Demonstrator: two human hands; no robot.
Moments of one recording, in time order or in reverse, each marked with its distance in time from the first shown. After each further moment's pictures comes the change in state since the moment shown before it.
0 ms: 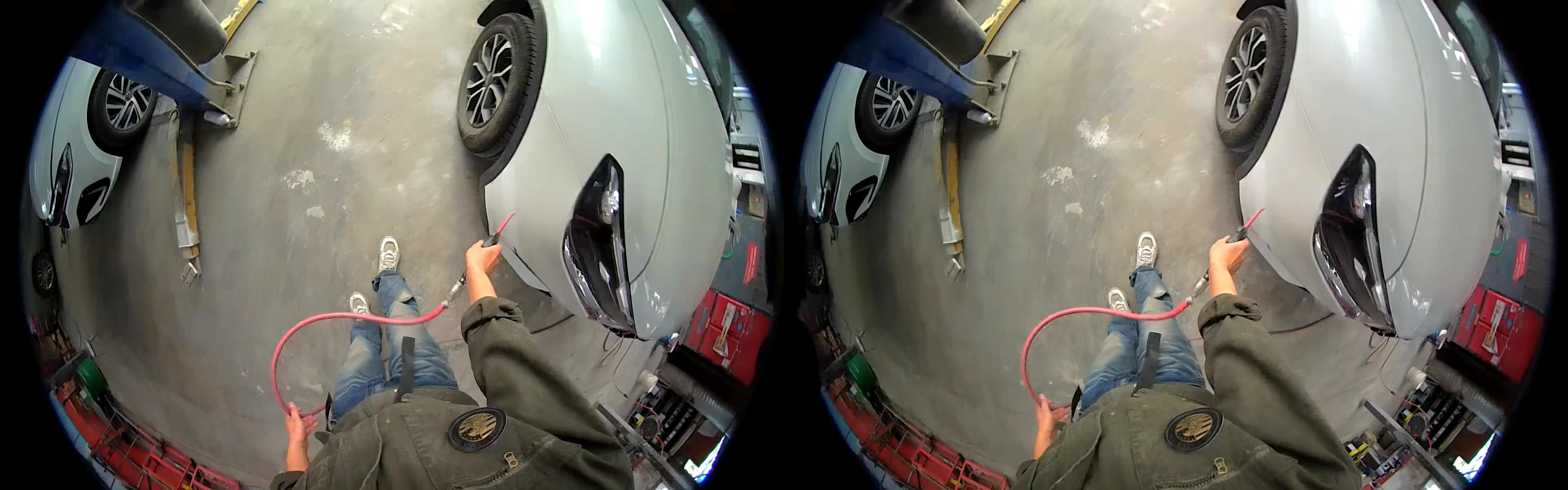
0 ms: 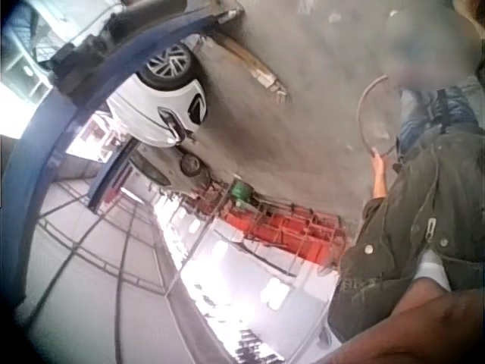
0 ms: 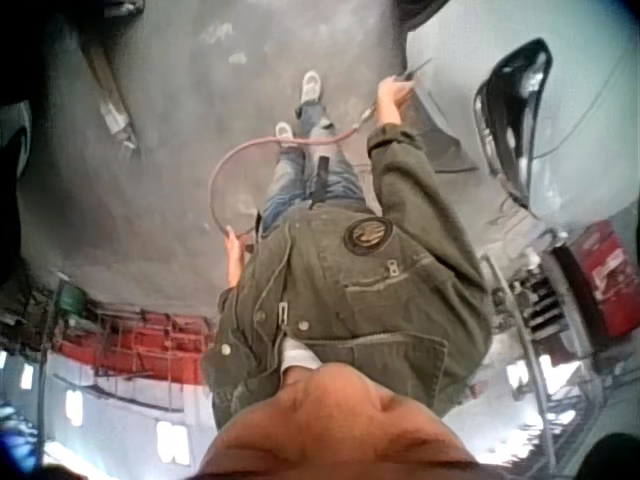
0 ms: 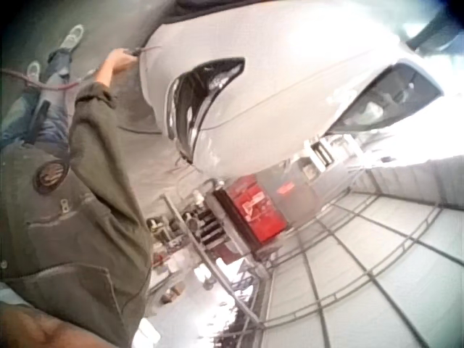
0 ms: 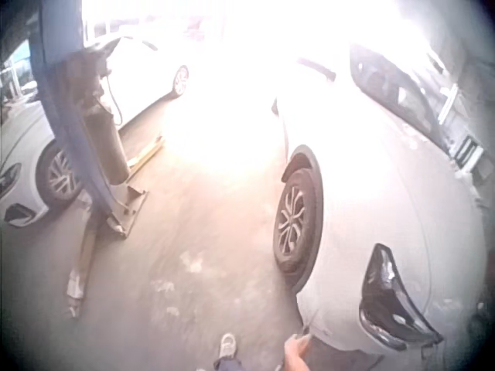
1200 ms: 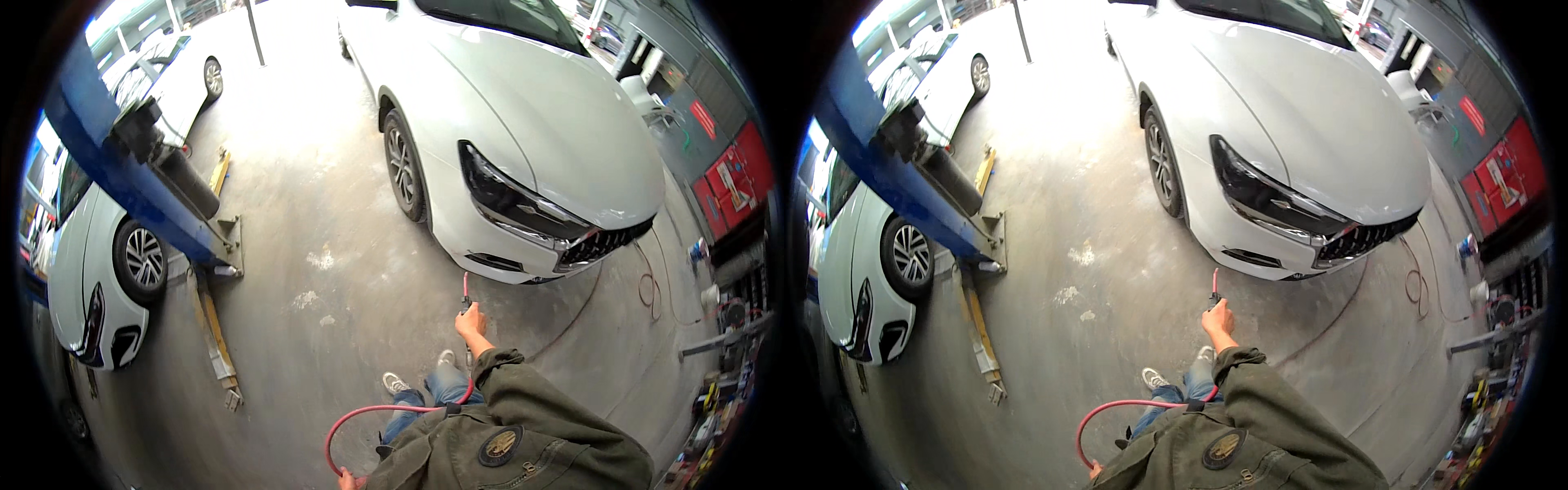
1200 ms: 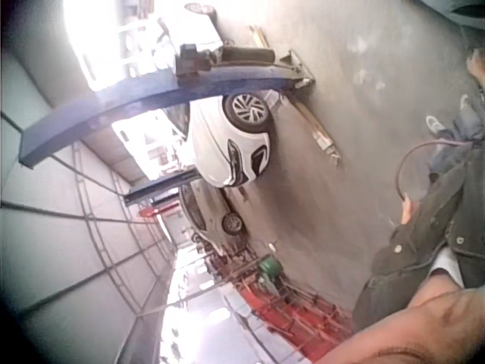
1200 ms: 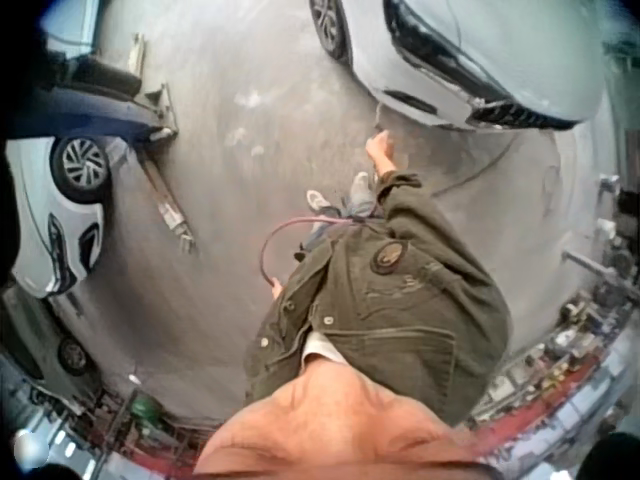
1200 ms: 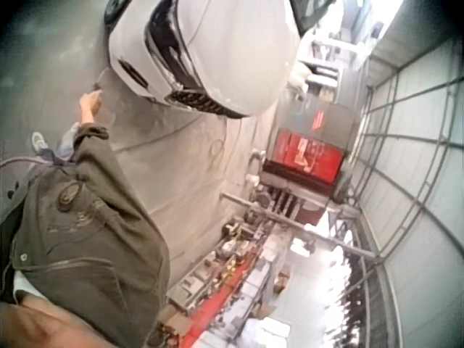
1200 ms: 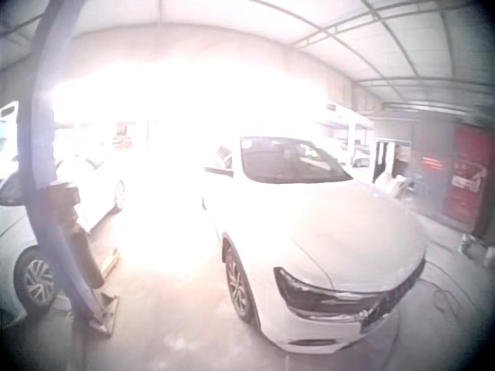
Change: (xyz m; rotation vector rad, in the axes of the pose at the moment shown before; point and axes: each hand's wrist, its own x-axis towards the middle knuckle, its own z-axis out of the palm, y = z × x) left_hand 0.189 -0.107 -0.103 0.374 0.052 0.326; right_hand -0.160 0.181 -0.150 0.062 -0.171 -0.112
